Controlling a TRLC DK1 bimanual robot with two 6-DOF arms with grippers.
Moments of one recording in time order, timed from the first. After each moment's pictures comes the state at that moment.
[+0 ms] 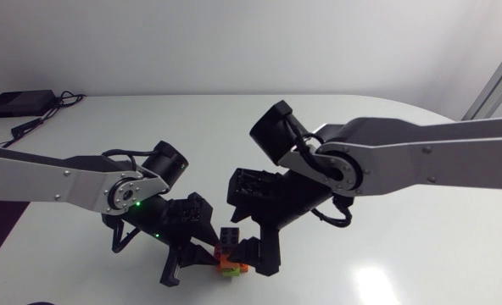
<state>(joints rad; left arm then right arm) -0.51 1.63 0.78 -0.43 0.58 1.05 0.78 1.58 1.05 -0.49 -0.45 -0.62</state>
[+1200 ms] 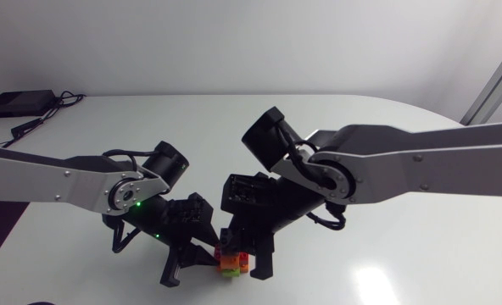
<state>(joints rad) -0.51 1.63 0.78 -0.43 0.57 1.05 0.82 1.59 1.04 -0.45 -0.40 -0.61</state>
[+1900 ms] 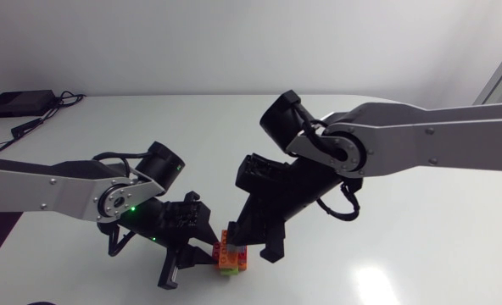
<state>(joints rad) -0.52 1.57 0.73 -0.39 0.54 1.05 0.72 1.59 1.10 -0.58 -0.55 -0.56</state>
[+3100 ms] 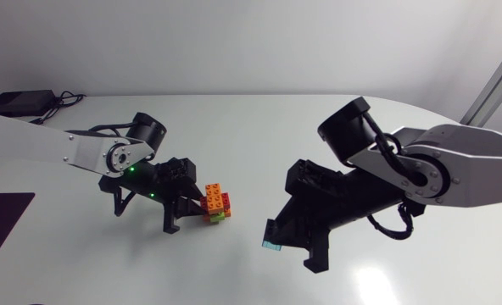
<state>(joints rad) -0.30 1.76 0.94 -0.34 0.49 1.05 0.60 1.35 0.86 -0.51 -0.49 -0.57</state>
